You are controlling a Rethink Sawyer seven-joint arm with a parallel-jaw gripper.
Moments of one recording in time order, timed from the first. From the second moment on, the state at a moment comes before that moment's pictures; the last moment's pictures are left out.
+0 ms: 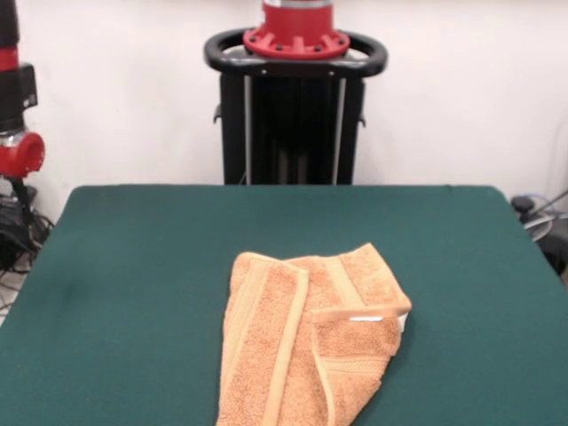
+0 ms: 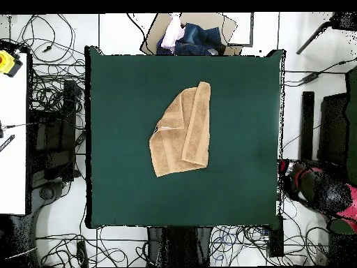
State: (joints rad) arm -1.24 -0.62 0.55 1.69 -0.63 0.55 1.58
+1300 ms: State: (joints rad) arm -1.36 -1.06 0.80 2.10 -0.38 0.59 1.18
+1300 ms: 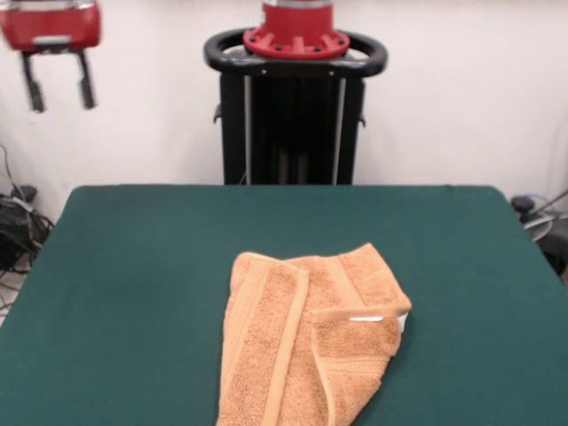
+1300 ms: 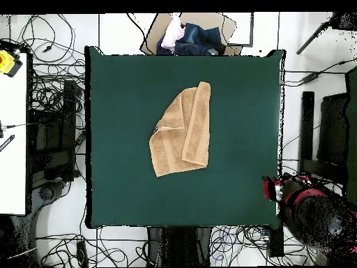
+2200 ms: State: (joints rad) arm -0.95 -1.33 0.75 2.37 -0.06 0.53 1.22
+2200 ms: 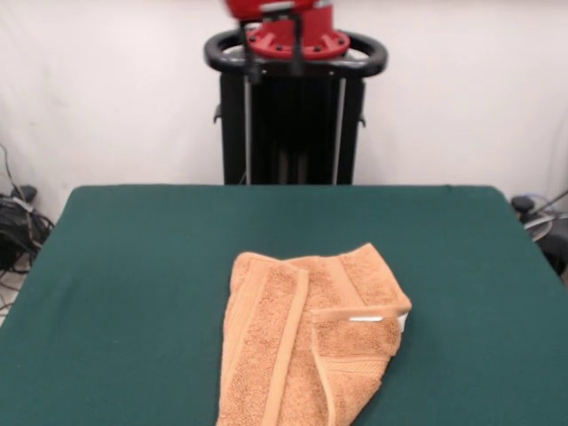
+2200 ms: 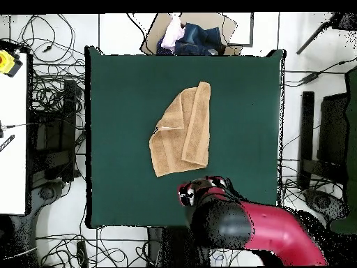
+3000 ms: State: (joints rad) arm -0.60 -1.07 0.41 2.32 -0.17 0.22 1.41
